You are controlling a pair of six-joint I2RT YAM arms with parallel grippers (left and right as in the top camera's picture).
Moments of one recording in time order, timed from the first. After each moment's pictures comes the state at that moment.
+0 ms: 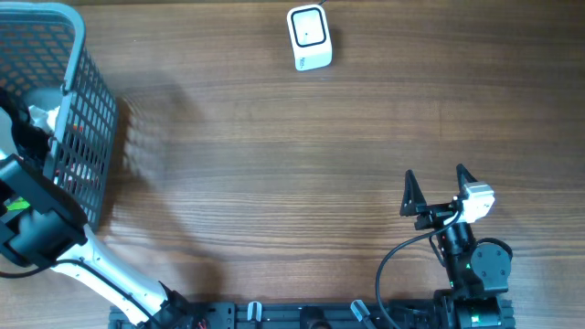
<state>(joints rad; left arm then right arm) 0.67 2.16 1.78 -1.33 0.13 0.40 0.06 0.03 0.01 0.00 -0.10 0.13</state>
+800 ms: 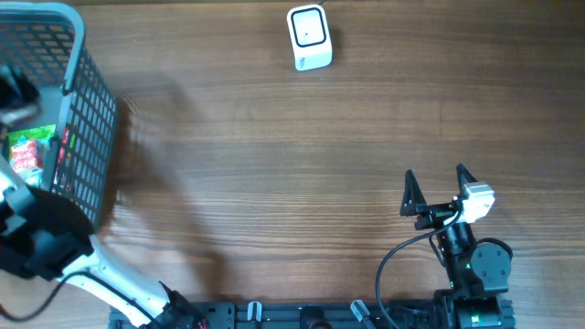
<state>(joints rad) 0.65 2.05 2.20 -1.30 0.13 0.23 0.06 0.03 0.01 0.00 -0.10 0.13</state>
